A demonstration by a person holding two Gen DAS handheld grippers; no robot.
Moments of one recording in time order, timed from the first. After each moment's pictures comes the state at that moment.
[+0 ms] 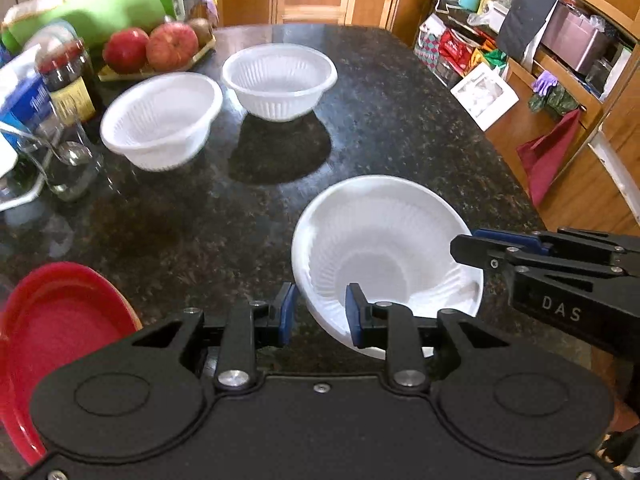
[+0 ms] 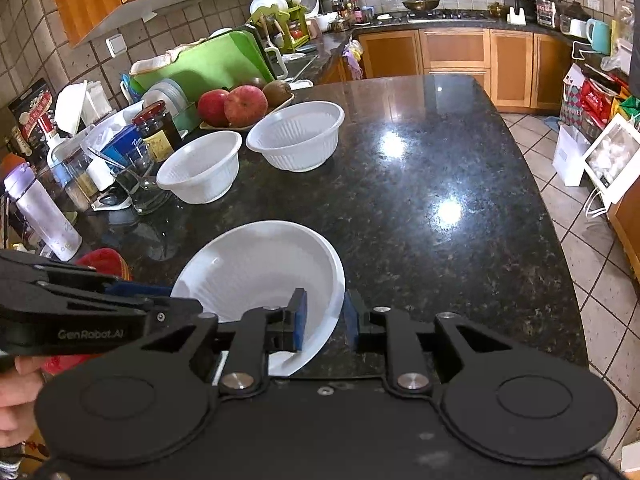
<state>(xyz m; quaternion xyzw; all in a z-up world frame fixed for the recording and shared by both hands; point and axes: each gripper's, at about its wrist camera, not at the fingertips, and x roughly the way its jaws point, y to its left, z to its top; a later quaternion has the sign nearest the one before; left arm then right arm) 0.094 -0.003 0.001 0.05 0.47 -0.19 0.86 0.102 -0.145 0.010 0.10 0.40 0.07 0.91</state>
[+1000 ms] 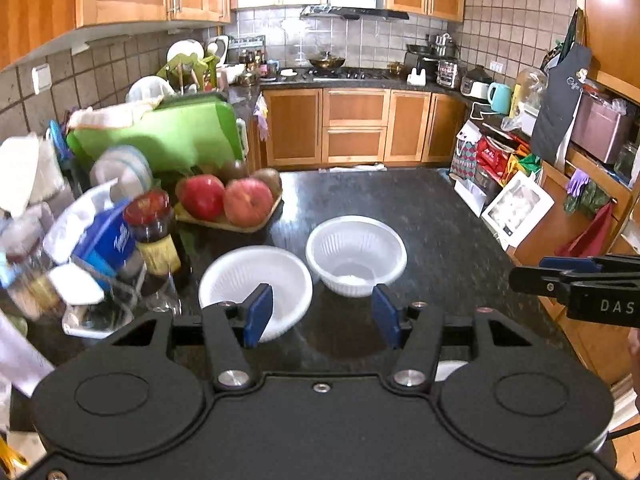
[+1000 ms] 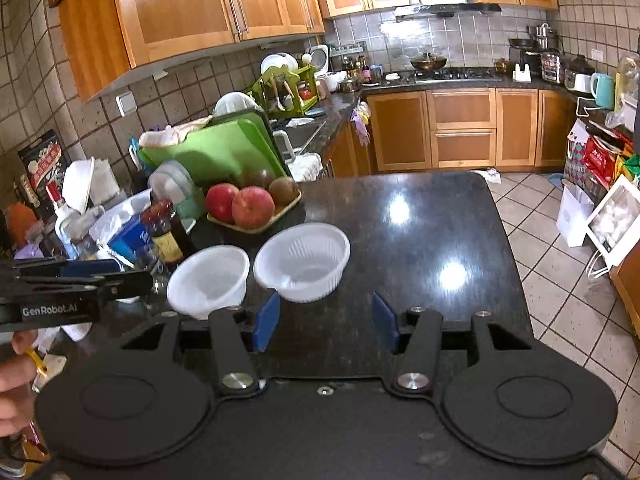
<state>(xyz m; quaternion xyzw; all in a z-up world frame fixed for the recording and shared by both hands) 0.136 0.028 0.081 0.04 0.32 -0.14 0.94 0.163 -0.161 0.095 0.09 0.31 0.08 0.94</state>
